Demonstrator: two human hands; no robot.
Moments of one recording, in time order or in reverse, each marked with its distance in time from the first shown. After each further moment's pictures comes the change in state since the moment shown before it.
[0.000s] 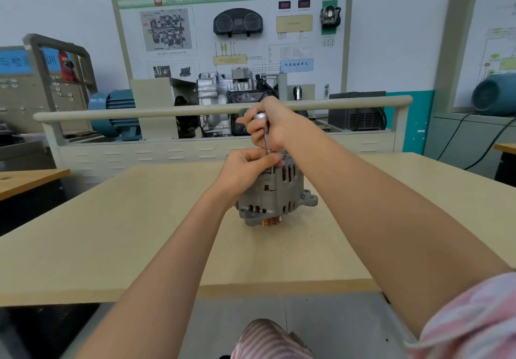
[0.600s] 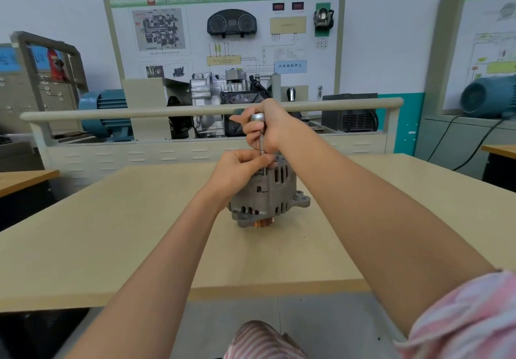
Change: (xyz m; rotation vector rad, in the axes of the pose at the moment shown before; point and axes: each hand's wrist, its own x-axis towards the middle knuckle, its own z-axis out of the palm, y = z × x) left_hand 0.001 0.000 0.000 0.036 0.010 0.004; right_hand 0.000 0.001 -0.005 0.138 -0.011 -0.024
